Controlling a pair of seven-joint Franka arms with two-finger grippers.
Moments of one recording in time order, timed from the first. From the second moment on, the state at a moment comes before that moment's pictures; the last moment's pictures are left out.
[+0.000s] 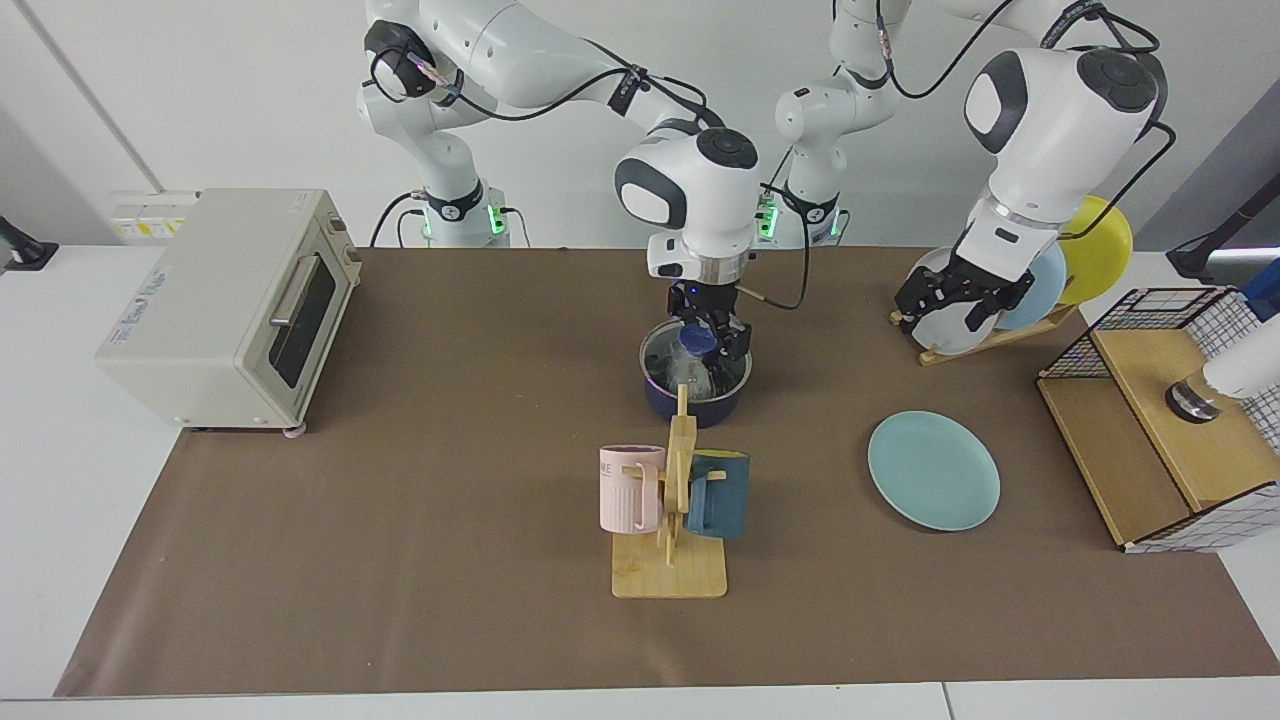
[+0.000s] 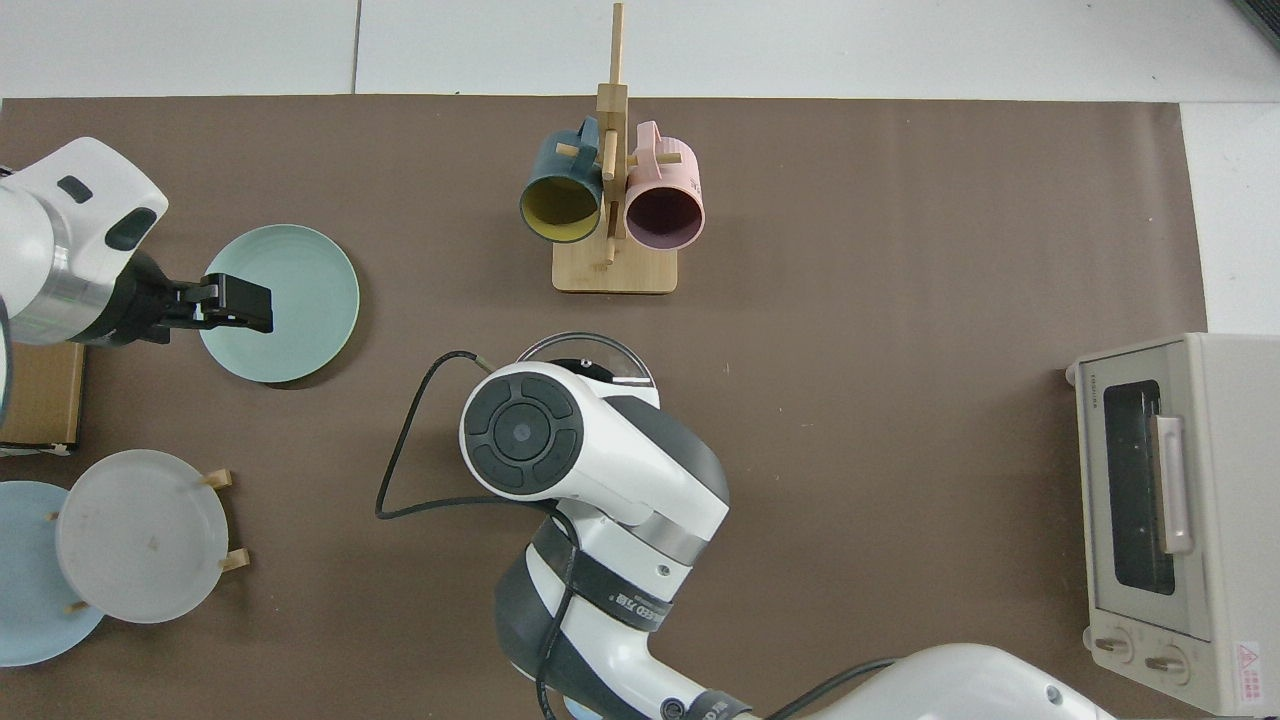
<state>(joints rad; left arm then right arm) 0.32 0.06 -0.39 -1.68 -0.03 1.77 -0.11 0.25 0.53 0.62 -1.51 -0.38 2.00 1.81</state>
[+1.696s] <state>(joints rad) 0.11 0.03 -0.13 -1.68 -0.03 1.74 -0.11 0.25 0.57 0.63 -1.54 -0.33 2.04 1.94</state>
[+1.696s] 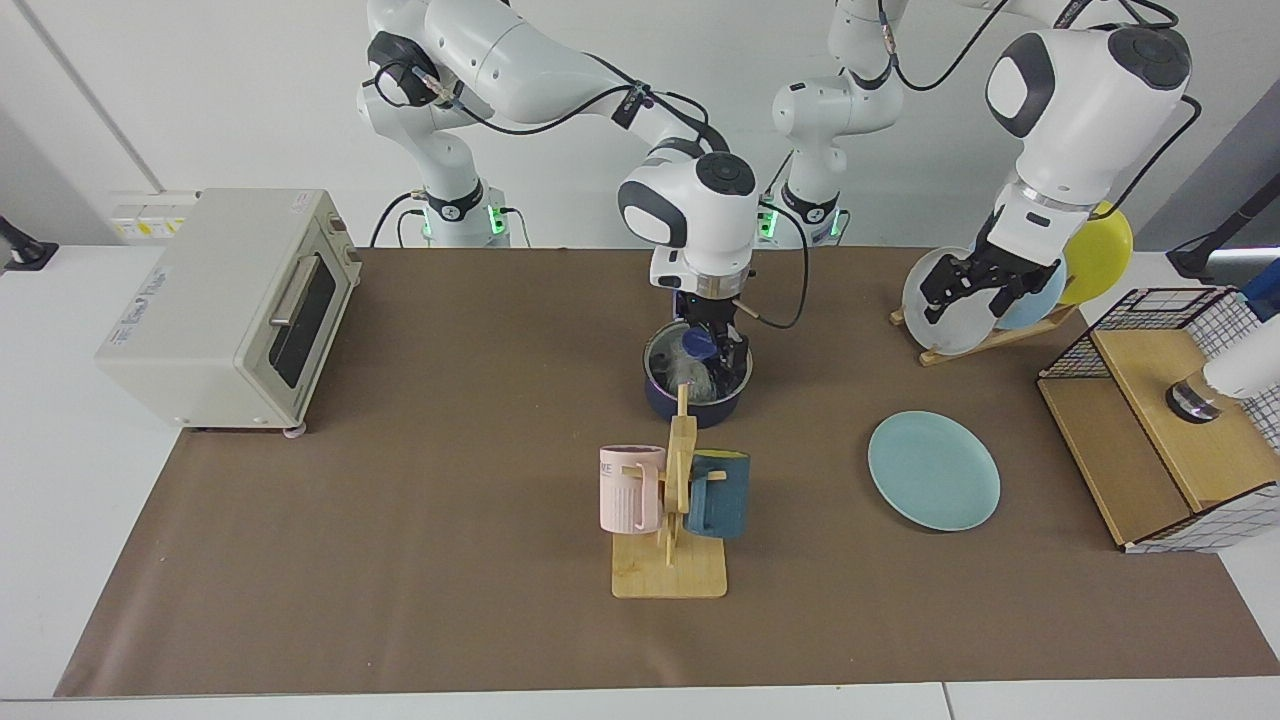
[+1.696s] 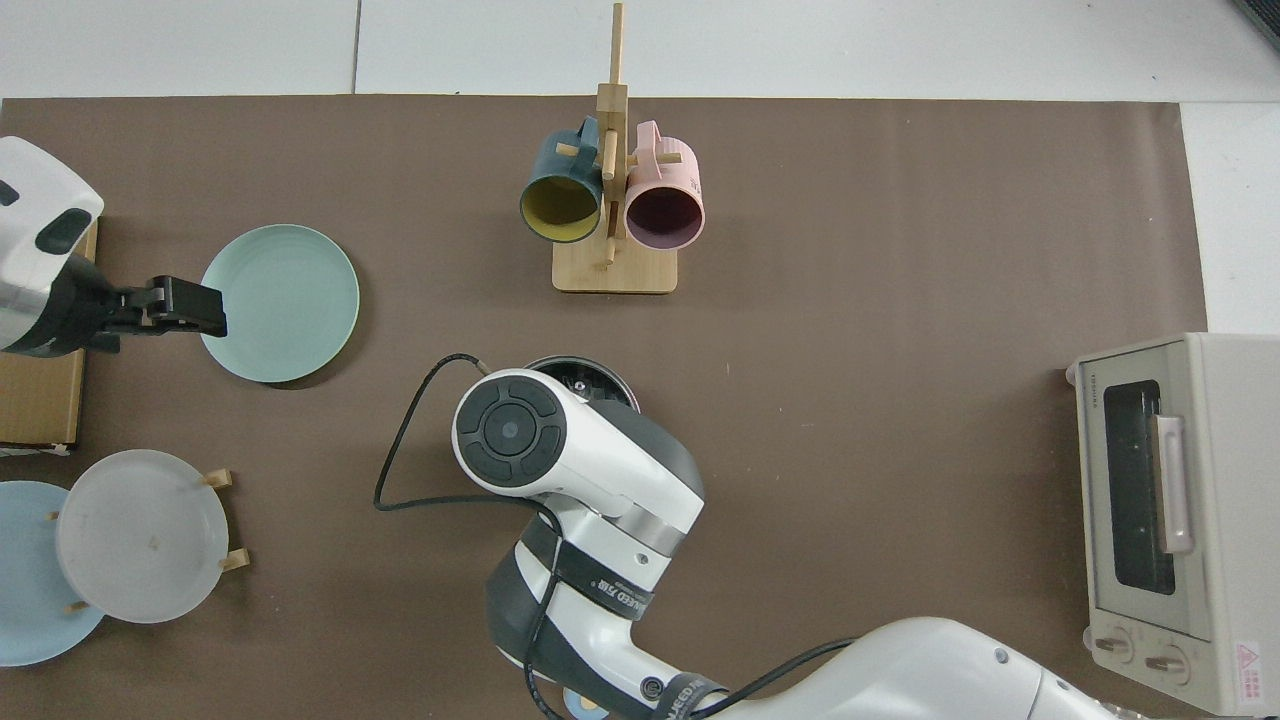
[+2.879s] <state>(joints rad) 0.11 0.03 -0.13 -1.68 -0.03 1.73 -0.10 0.23 0.57 0.63 -1.47 -0.28 2.02 1.94</state>
